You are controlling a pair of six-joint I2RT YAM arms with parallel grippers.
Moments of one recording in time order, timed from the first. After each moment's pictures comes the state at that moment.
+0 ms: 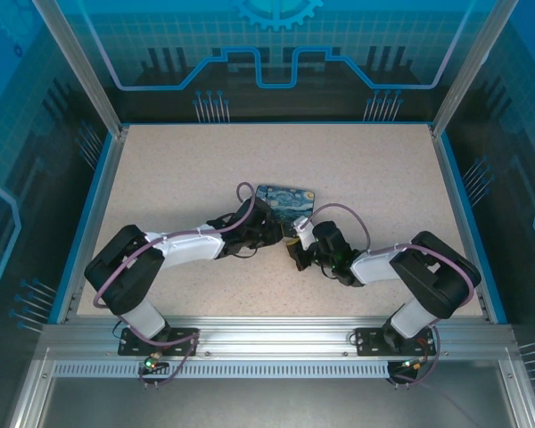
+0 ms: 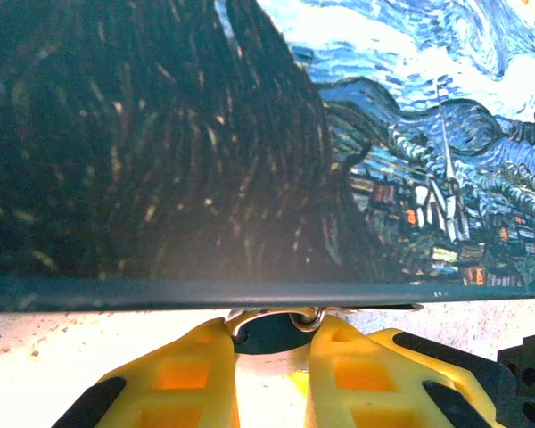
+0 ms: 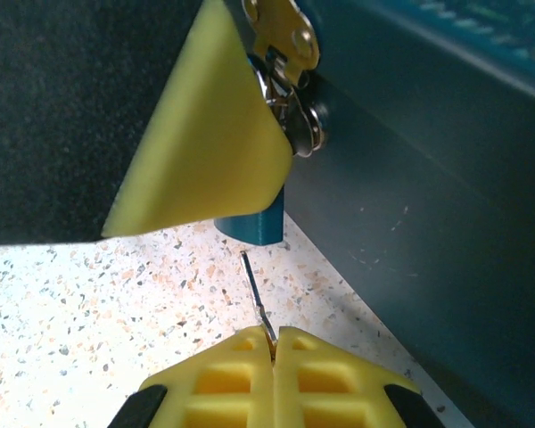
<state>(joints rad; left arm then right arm) -0.72 1.64 0.86 -0.04 0.07 -0.90 0.69 1.58 0.43 0.54 -0.15 0.12</state>
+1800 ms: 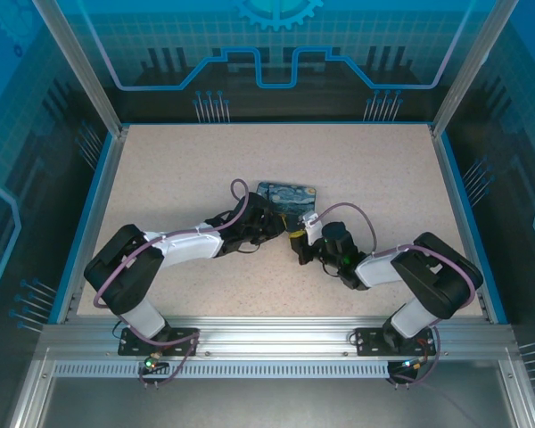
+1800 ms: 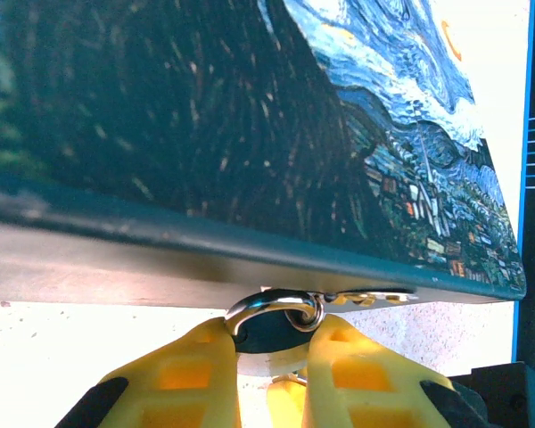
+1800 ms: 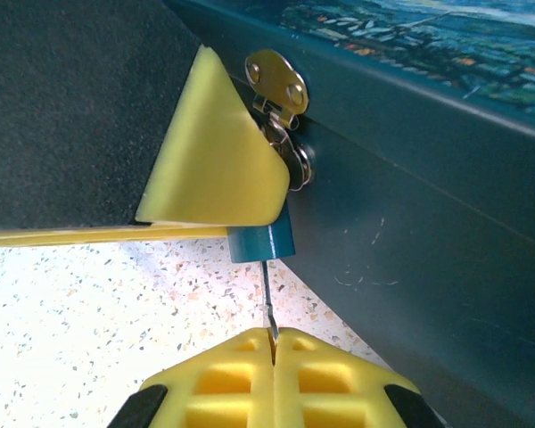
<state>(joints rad) -0.70 1.64 0.86 0.06 0.10 -1.06 0.65 1.57 0.37 0.75 -0.16 0.18</state>
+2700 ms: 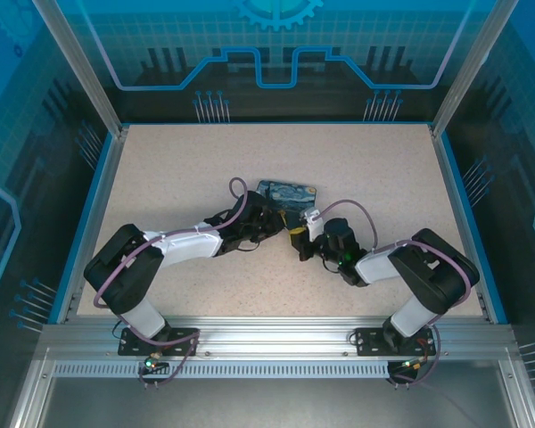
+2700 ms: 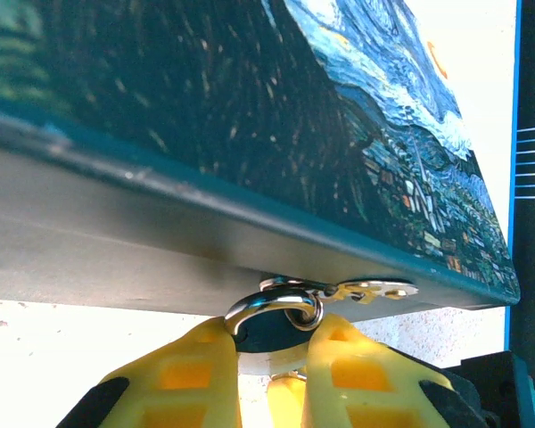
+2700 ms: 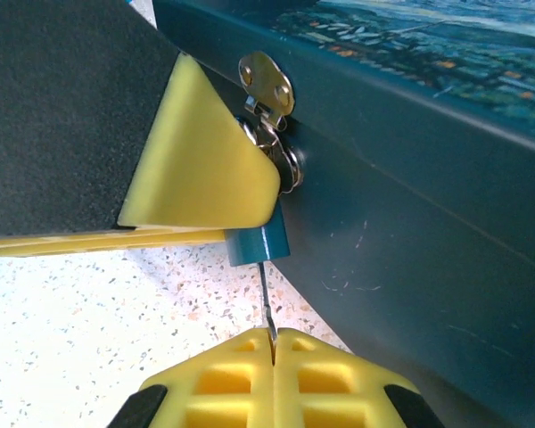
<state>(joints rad) -0.69 1.64 0.86 0.08 0.10 -1.06 0.60 1.61 0.39 0.79 -0.24 0.21</state>
